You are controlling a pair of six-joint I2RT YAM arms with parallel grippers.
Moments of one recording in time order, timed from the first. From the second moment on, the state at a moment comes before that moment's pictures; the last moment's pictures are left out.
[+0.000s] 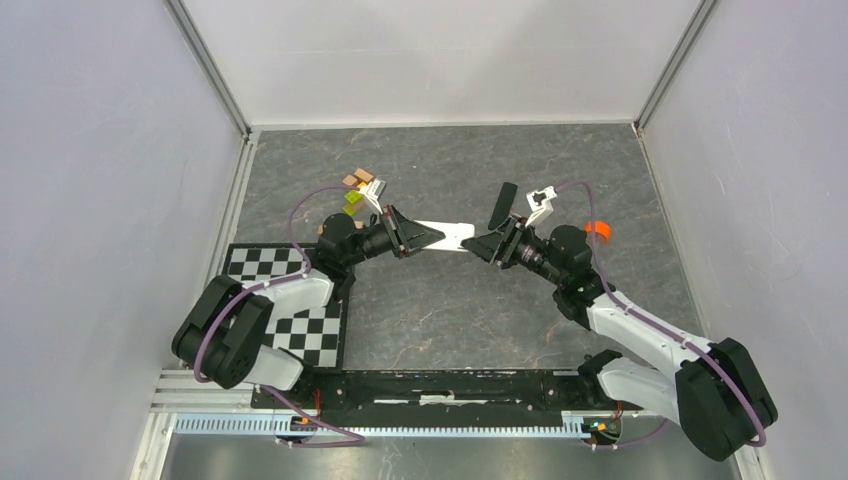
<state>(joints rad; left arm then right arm) -0.51 1.42 0.53 0.94 0.63 -1.23 0.51 1.07 0.45 0.50 -0.36 0.83</state>
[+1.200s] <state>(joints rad) -0.52 1.47 0.54 1.06 0.66 -1.27 0.45 1.14 0.39 0.78 -0.44 0.99</state>
